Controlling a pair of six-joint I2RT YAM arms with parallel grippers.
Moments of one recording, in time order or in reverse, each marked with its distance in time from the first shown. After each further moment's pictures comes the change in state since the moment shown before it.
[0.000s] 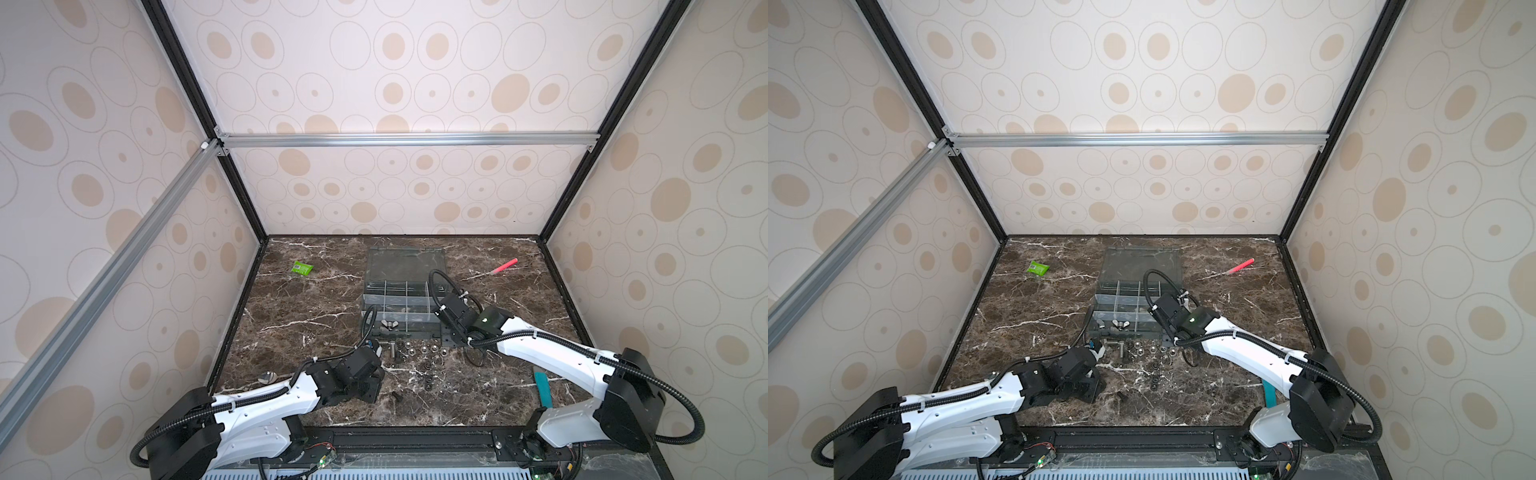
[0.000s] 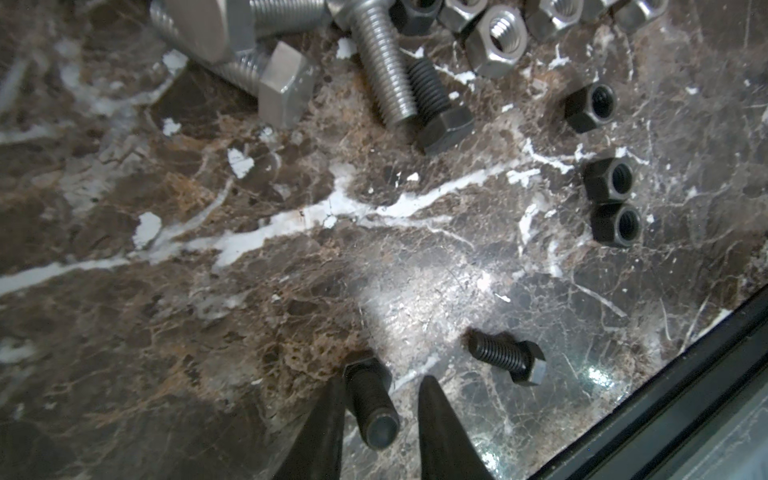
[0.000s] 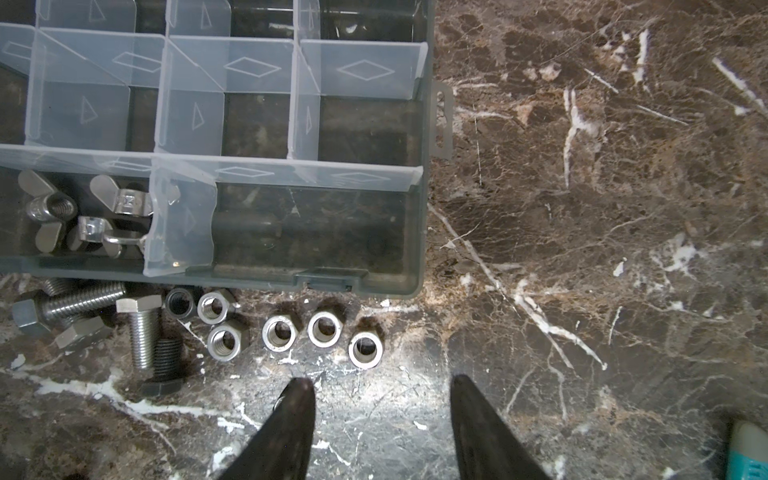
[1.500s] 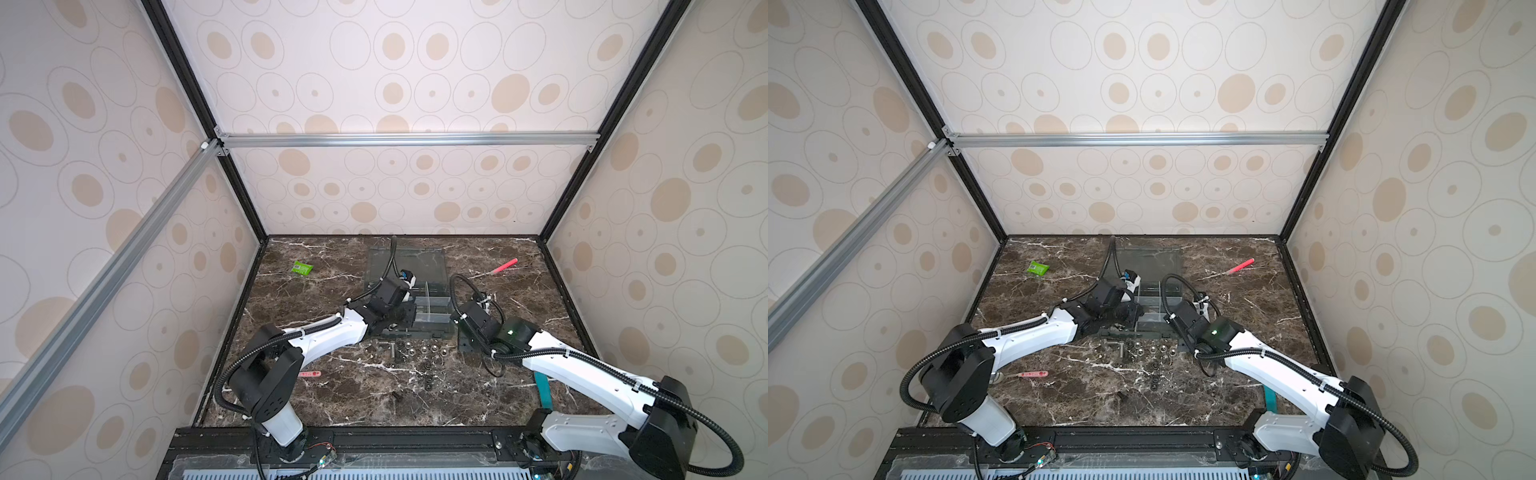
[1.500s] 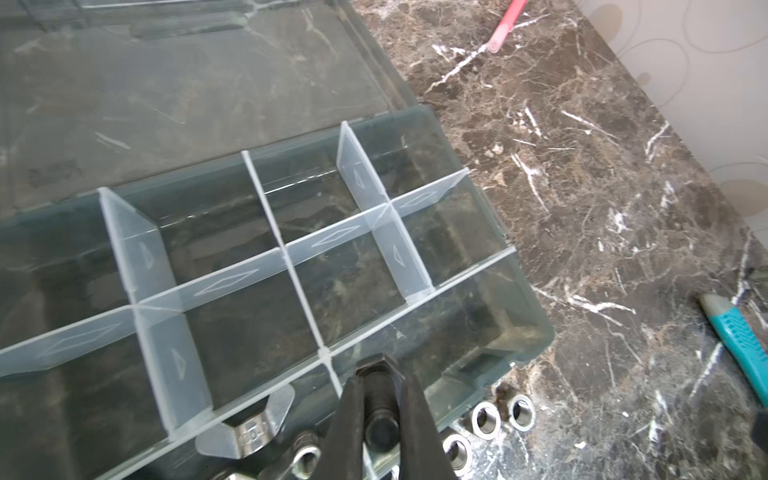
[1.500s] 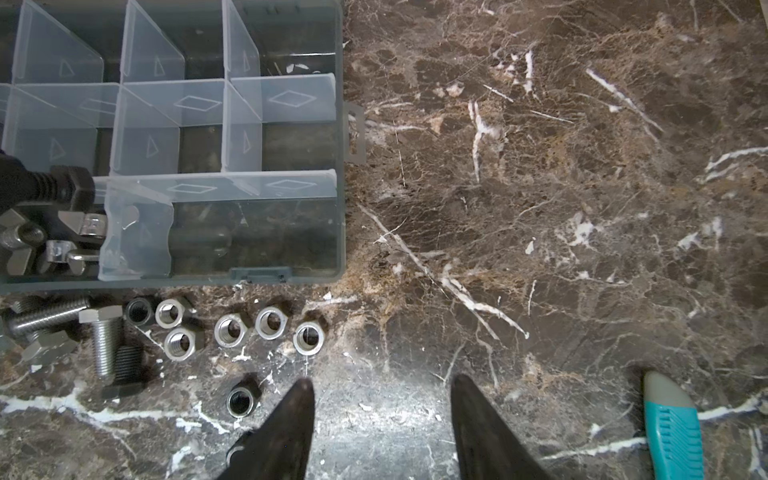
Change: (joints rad) left arm 0.232 0.552 0.608 0.264 0.040 0.292; right arm -0.014 -0.198 -0.098 -0.067 0.101 0.042
